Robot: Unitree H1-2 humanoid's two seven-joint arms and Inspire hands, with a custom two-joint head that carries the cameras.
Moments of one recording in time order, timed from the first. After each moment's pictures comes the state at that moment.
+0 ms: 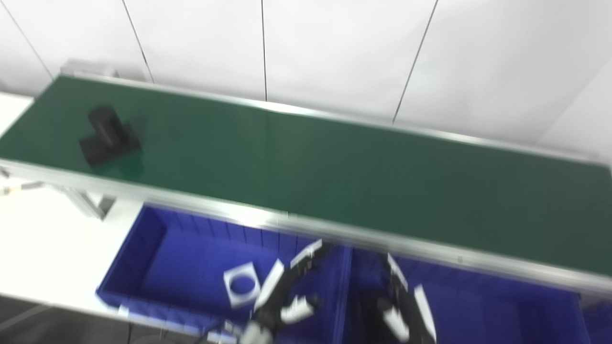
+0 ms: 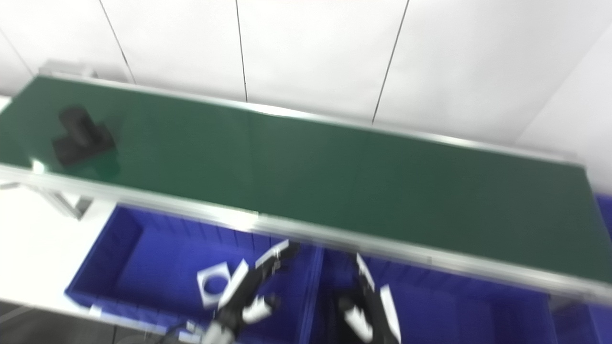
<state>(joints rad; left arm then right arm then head) 0.10 0.11 -0.63 0.34 0.17 -0.44 0.37 0.06 -0.20 0.49 0.49 -0.11 -0.44 -0.27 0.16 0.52</state>
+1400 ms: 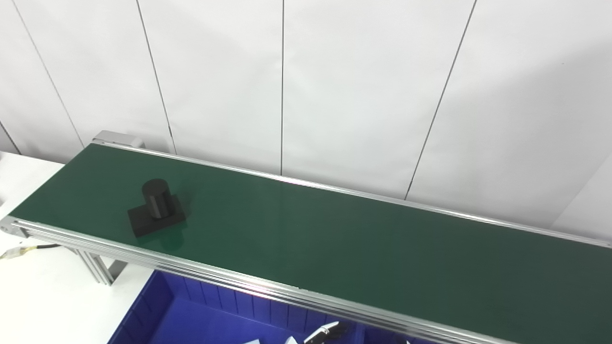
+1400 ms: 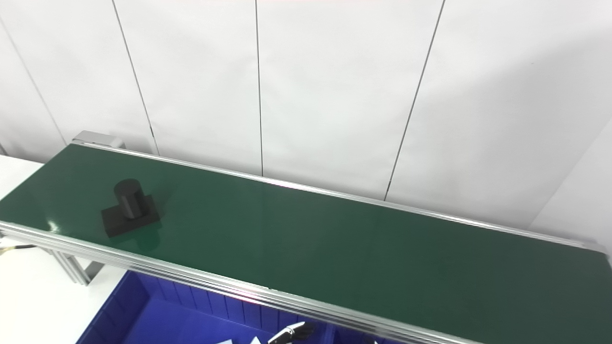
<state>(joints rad) 0.03 0.13 -0.76 0.44 0.17 -0.44 0.53 0.03 -0.21 0.52 0.56 -0.10 -0.44 -0.32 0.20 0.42</state>
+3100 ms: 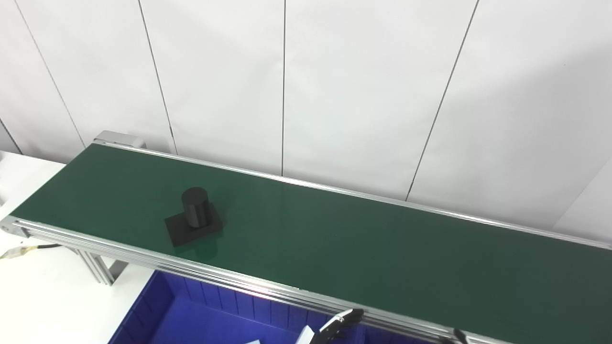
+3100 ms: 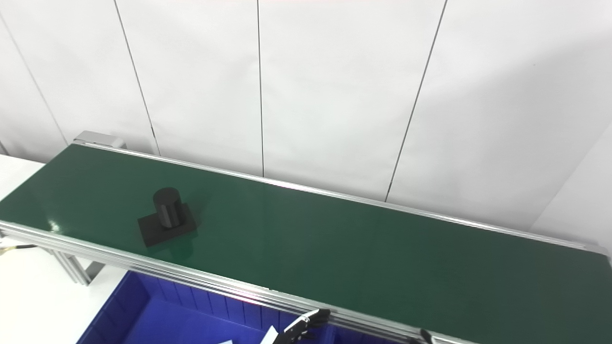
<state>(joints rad) -0.02 0.06 -0.72 0.48 0.14 -0.44 0.50 0.15 -0.26 0.21 0.31 -0.06 -0.44 -0.13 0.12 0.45</state>
